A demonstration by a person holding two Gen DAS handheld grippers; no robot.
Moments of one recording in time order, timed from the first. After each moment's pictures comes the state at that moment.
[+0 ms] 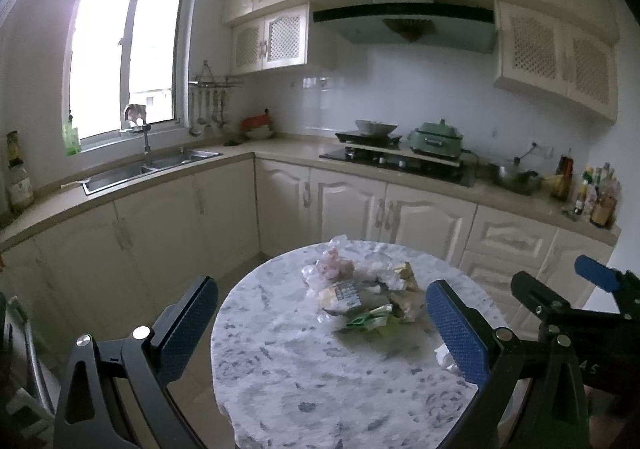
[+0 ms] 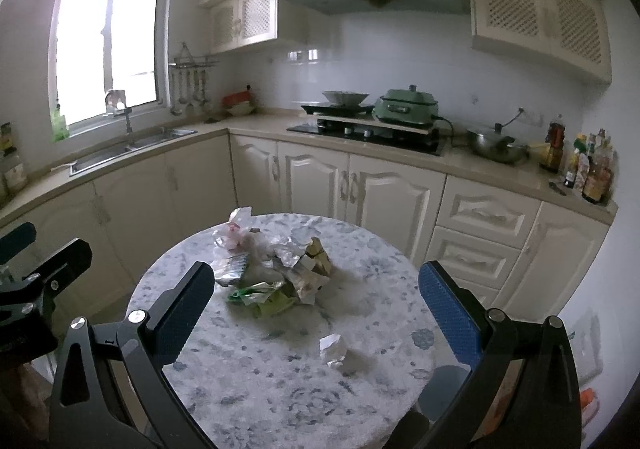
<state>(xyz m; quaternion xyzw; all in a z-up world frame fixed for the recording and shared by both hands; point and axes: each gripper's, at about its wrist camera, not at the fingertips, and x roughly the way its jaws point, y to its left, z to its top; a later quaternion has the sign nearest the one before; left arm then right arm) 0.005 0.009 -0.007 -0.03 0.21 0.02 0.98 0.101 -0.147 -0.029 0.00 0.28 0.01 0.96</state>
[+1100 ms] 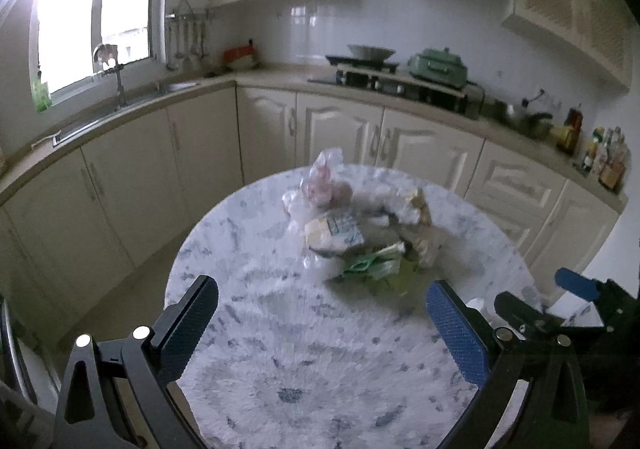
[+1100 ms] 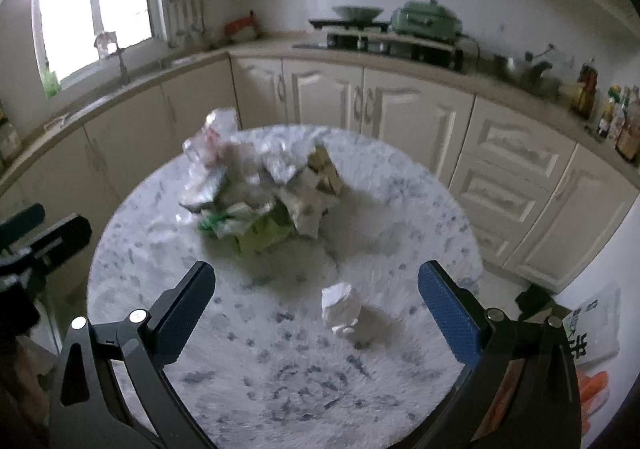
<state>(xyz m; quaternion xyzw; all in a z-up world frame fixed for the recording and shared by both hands) 0.124 0.008 -0.086 -0.03 0.33 0.00 0.94 0.171 -0.161 -0.158 0.01 0.42 0.03 0.90</state>
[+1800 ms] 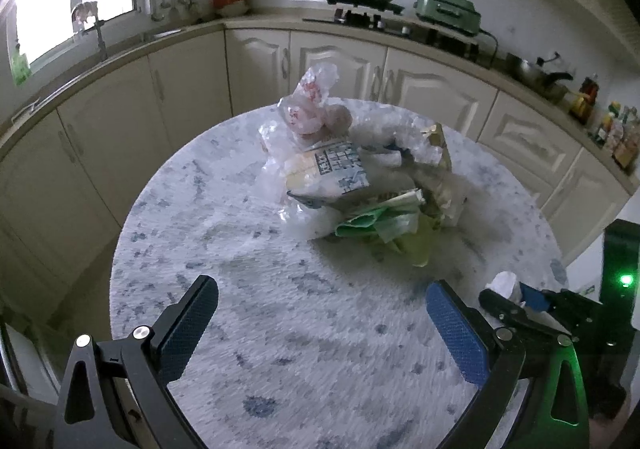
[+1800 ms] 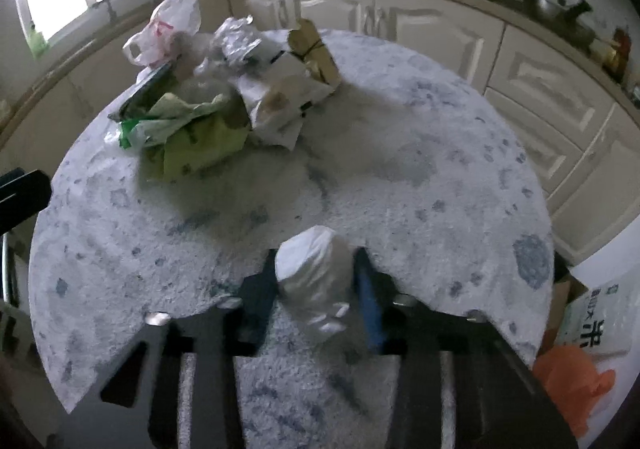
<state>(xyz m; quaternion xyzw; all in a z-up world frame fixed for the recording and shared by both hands) 0.207 -0.006 -0.157 -0.04 0.41 -0.01 0.91 0.212 -0.174 -0.251 0.02 0.51 0.07 0.86</state>
